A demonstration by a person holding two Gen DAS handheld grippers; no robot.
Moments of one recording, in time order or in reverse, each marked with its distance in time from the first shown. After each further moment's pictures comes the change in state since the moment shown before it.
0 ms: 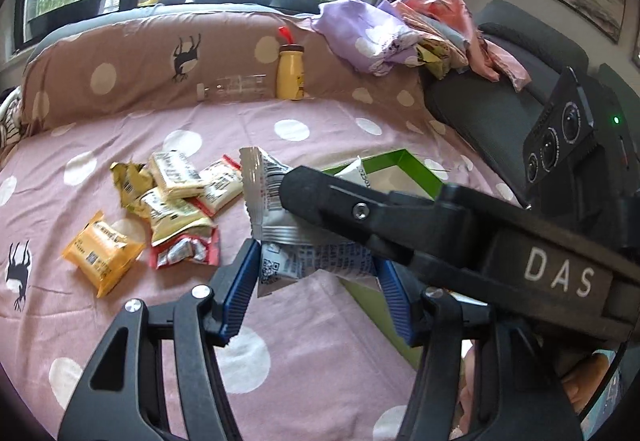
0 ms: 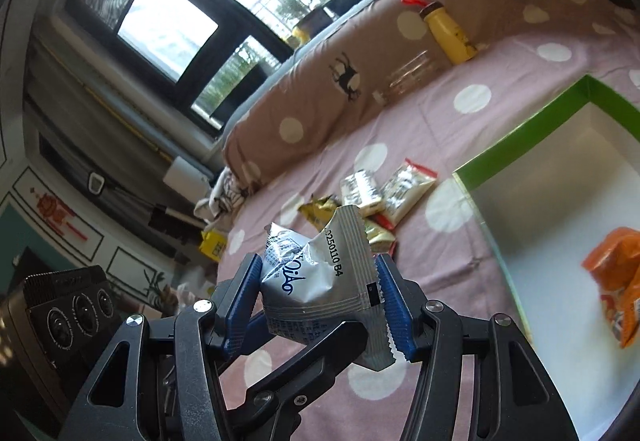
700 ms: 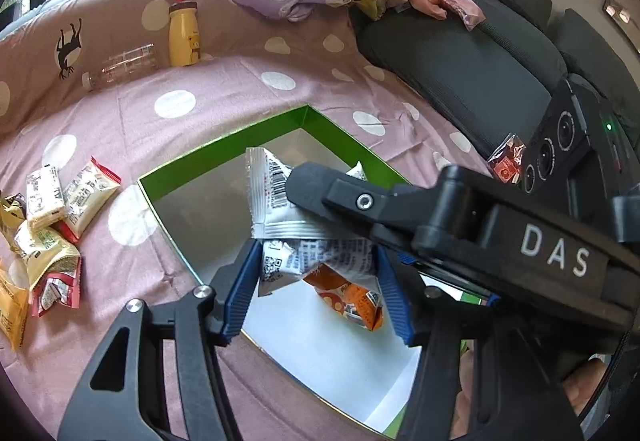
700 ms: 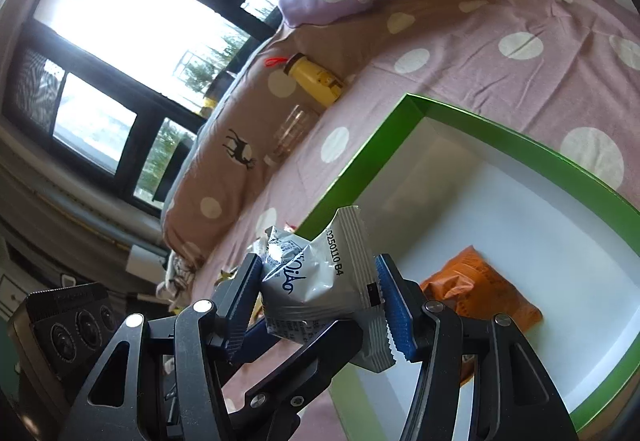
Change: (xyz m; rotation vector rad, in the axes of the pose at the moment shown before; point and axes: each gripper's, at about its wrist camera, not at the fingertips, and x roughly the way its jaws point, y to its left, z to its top) left arm 0.100 -0.079 0.015 0.101 0.190 -0.177; right arm -0.048 -0.111 0.022 0.289 -0.098 -0.169
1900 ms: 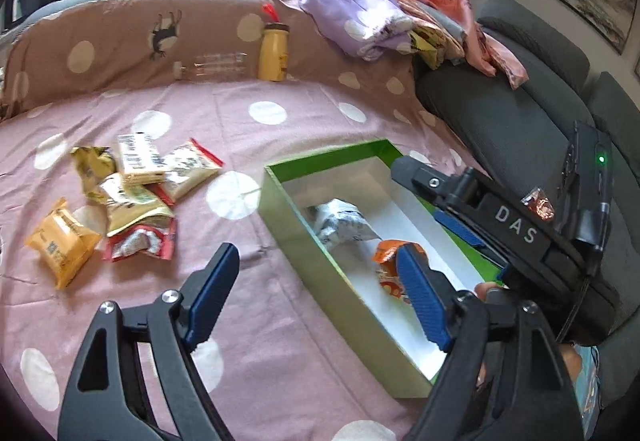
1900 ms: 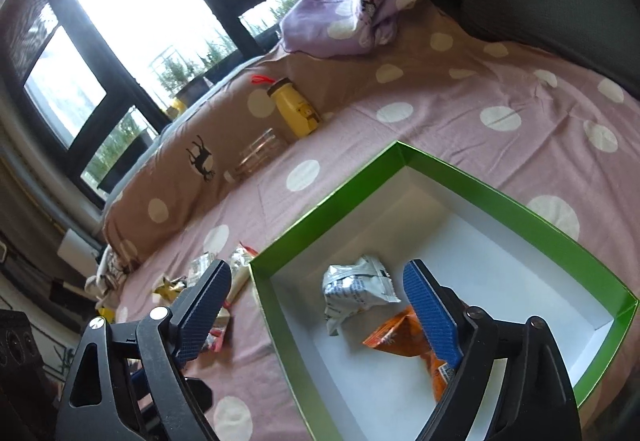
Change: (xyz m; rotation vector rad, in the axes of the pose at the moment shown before) left arm -0.088 0.058 -0.037 -0.188 -0.150 0.147; right arm -0.001 0.054 -0.018 -0.258 -0.164 -0.215
